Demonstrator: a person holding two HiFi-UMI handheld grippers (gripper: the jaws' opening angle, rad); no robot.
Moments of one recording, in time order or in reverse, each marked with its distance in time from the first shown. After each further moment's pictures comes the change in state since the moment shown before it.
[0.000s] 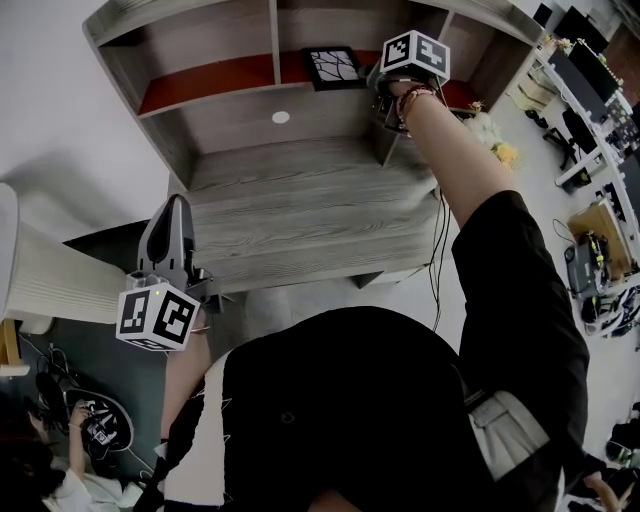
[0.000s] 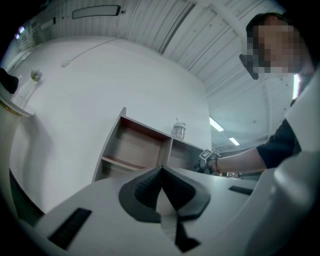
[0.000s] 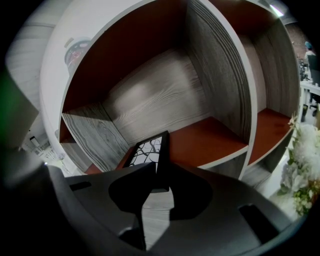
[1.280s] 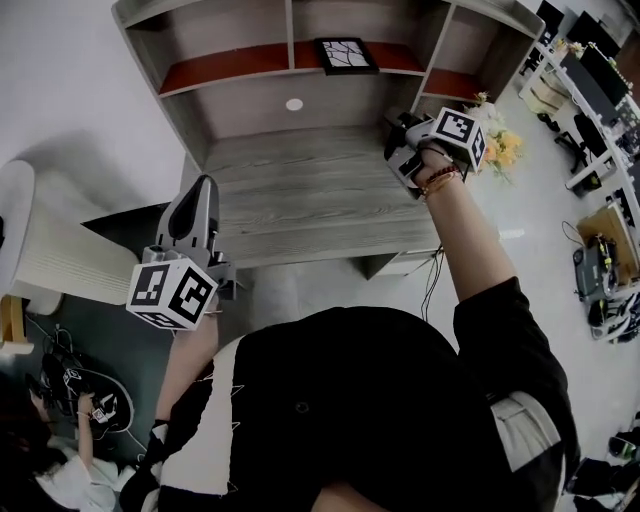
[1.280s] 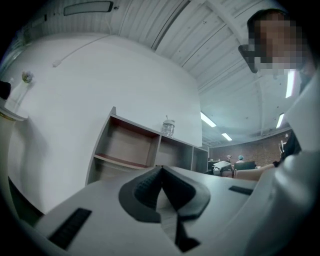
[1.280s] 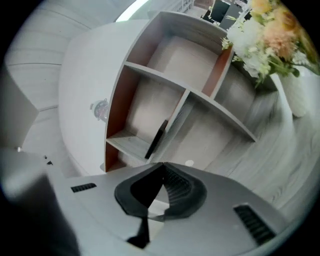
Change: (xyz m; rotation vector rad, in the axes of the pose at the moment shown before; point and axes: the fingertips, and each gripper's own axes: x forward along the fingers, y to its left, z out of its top) left arm -0.023 -0.041 -0.002 0.039 0.048 -0.066; right arm -0.074 -0.007 -0.107 0.495 -0.194 0.418
